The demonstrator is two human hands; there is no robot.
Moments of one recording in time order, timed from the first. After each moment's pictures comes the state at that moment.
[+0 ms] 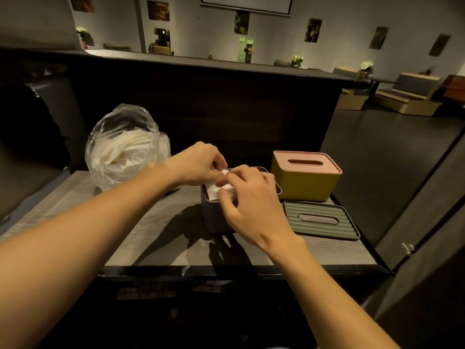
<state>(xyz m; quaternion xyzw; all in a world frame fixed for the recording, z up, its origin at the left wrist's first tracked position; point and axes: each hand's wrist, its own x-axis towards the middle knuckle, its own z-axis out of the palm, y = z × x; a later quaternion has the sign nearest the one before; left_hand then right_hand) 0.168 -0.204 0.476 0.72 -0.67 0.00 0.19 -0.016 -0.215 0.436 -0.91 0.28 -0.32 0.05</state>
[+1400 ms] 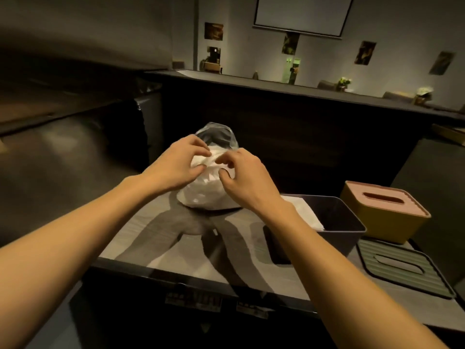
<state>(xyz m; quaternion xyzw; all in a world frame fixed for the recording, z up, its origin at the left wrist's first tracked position) 0.324 -0.087 0.483 0.76 -0.58 0.10 0.27 0.162 -0.192 0.476 -0.93 0.18 -0.30 0.14</state>
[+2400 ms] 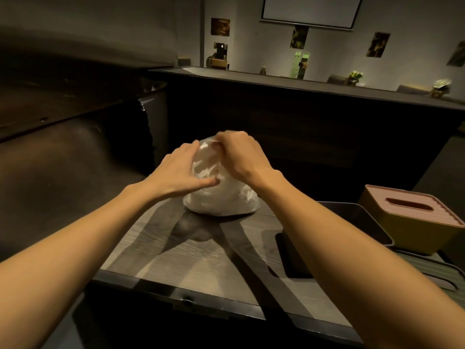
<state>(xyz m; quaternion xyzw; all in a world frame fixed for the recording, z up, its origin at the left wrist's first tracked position) 0.354 -0.096 0.466 0.82 -0.51 0.01 0.27 0.241 -0.238 0.491 -0.94 0.12 -0.32 0.03</state>
